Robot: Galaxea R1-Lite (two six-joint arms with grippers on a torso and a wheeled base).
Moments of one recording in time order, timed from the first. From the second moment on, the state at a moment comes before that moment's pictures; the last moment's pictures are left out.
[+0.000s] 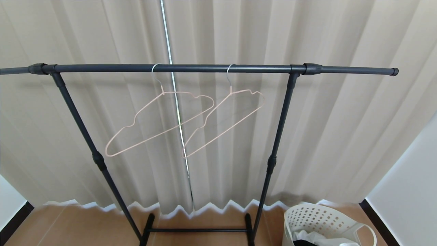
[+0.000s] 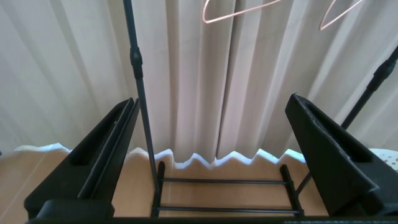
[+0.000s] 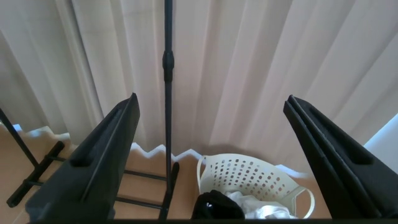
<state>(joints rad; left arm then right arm) 0.00 0.00 0.00 -0.01 0.02 0.00 0.00 0.00 0.00 0.00 0.11 -0.04</state>
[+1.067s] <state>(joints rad) 0.00 0.00 0.00 -0.01 0.02 0.00 0.00 0.00 0.00 0.00 0.11 -0.04</state>
